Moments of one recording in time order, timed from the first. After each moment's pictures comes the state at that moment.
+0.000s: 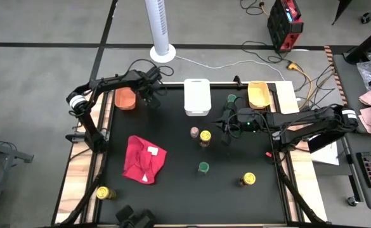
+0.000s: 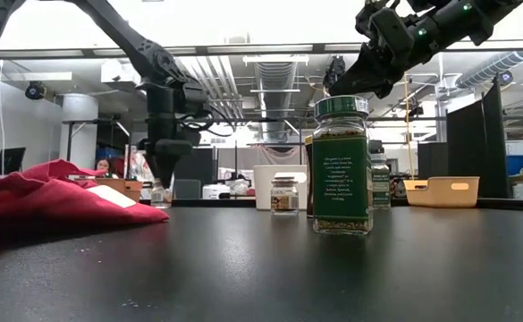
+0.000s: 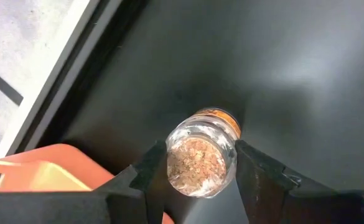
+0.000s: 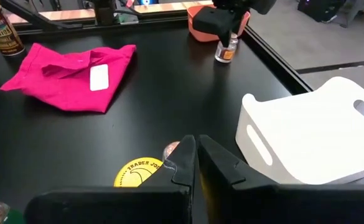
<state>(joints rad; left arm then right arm) 0.76 1.77 1.21 -0.82 -0.17 0.11 -0.08 1.15 0.65 0.06 0.16 0.05</state>
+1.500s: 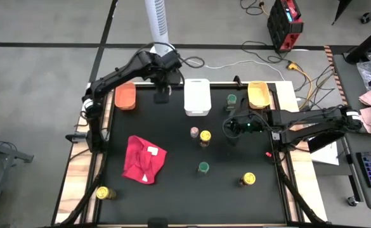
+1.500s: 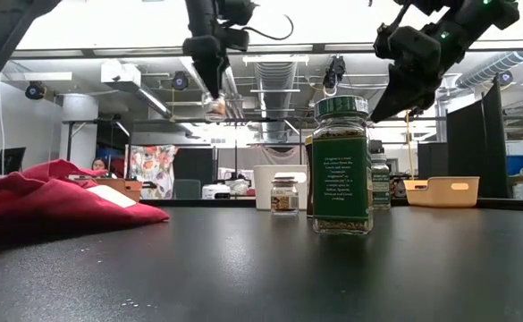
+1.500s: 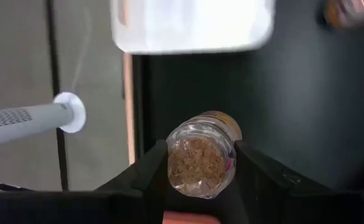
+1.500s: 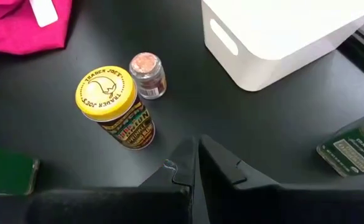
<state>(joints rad) 0.49 1.92 2.11 -1.45 -0.17 0.55 -0.08 1.07 0.70 -0.42 0.21 0.33</state>
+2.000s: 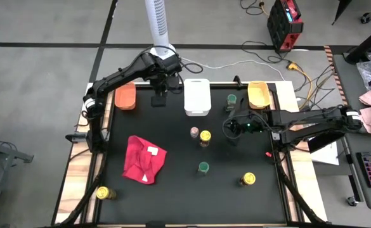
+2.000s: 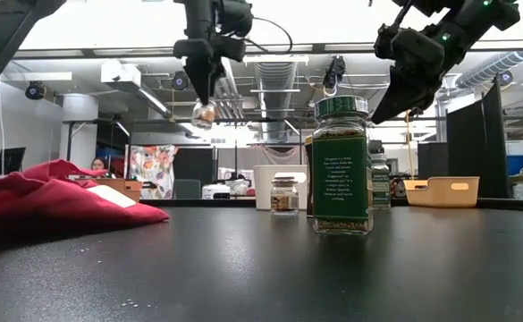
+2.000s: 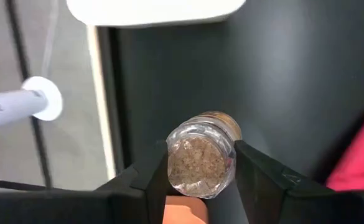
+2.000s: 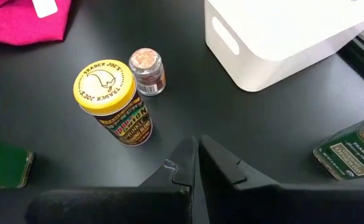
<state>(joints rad) 0.49 1.92 2.05 -1.51 -0.12 0.53 -0.08 1.07 0.70 -0.42 0.21 0.29</state>
